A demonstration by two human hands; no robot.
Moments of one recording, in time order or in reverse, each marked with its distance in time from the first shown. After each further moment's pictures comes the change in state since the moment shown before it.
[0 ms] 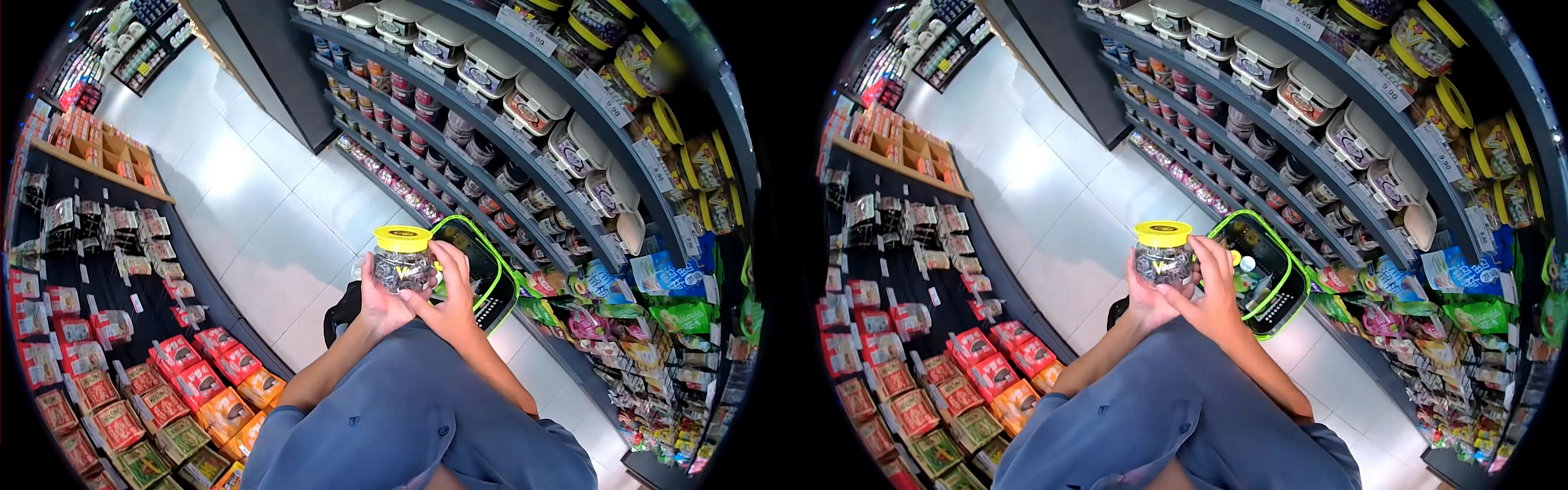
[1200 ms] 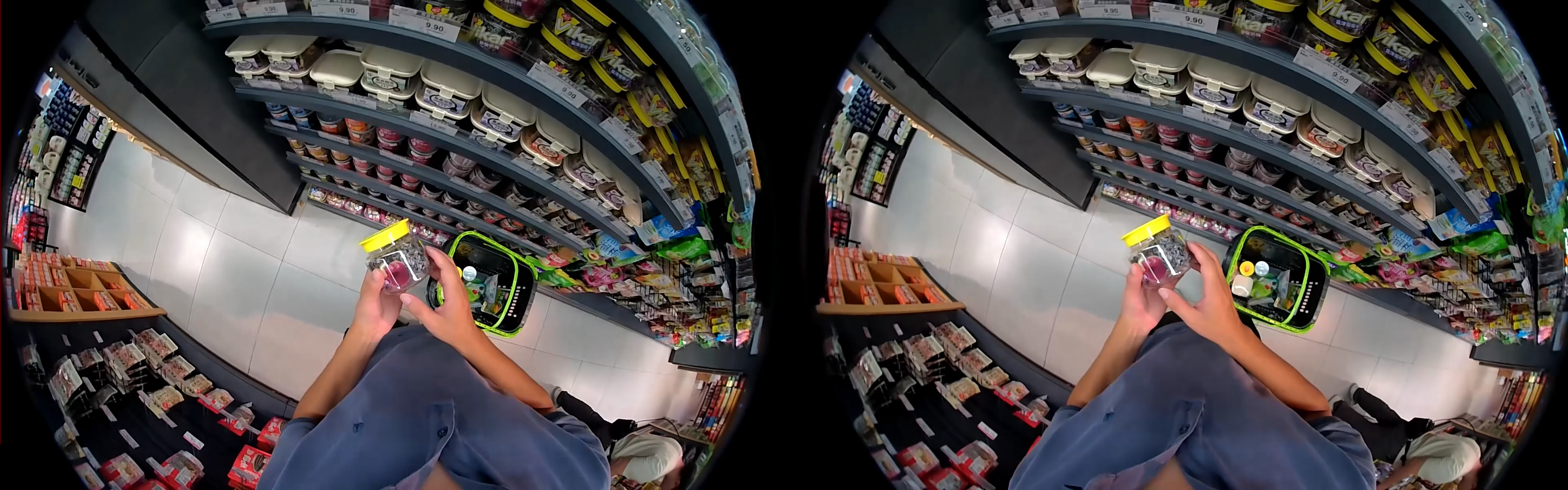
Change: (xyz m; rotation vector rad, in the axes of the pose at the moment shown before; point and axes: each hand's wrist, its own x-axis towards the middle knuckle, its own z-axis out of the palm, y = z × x) left_hand 0.075 0.238 0.031 0.573 -0.017 0.024; right_hand 0.155 -0.020 0.157 0.049 0.246 0.242
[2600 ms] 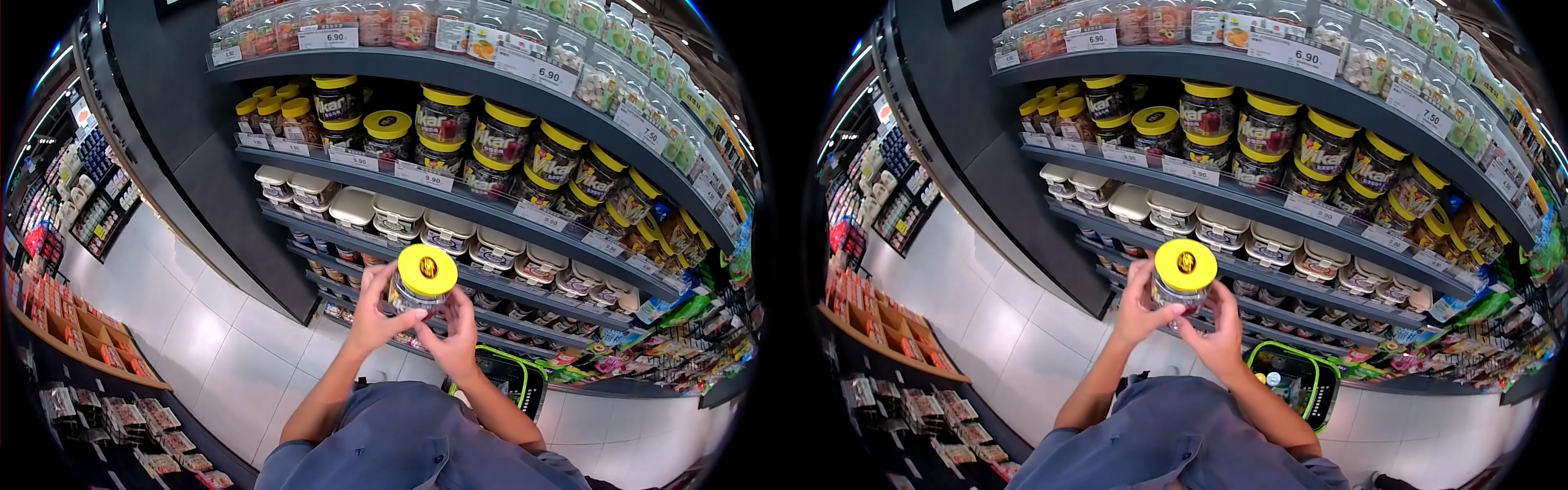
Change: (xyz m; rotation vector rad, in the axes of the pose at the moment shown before) left_hand 0.143 0.124 0.089 1.045 -0.351 0.711; right_hand 0.140 0.005 -0.010 0.325 0.296 -0.225
